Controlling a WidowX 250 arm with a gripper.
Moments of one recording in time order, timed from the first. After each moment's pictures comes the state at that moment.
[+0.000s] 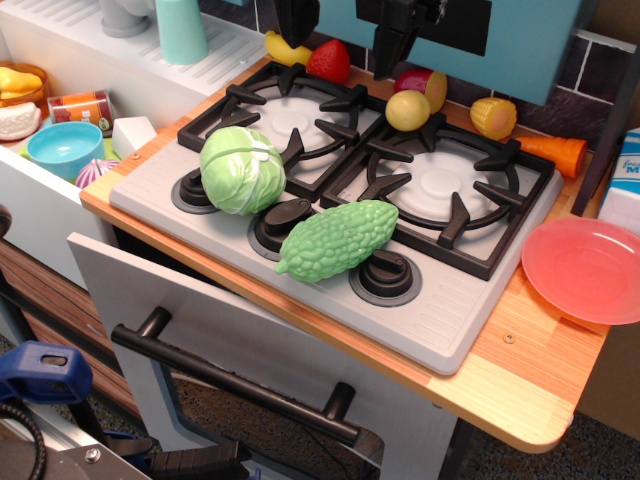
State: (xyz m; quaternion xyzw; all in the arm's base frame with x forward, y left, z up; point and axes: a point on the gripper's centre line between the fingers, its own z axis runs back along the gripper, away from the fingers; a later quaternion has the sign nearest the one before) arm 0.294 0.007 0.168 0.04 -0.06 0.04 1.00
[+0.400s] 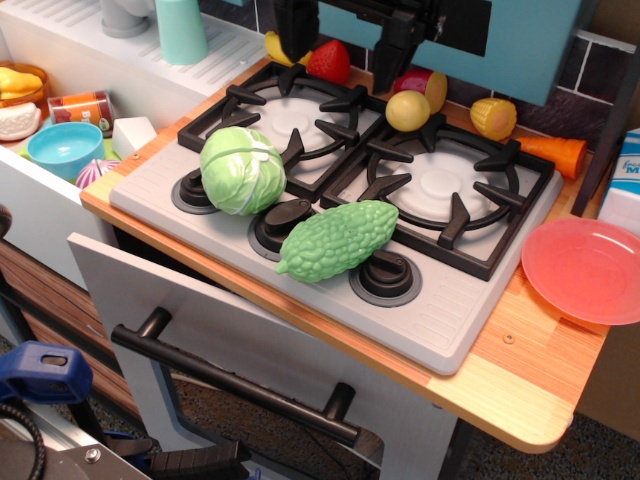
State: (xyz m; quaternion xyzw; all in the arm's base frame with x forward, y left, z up) arm 0.314 0.007 0.158 0.05 -0.04 0.04 1.00
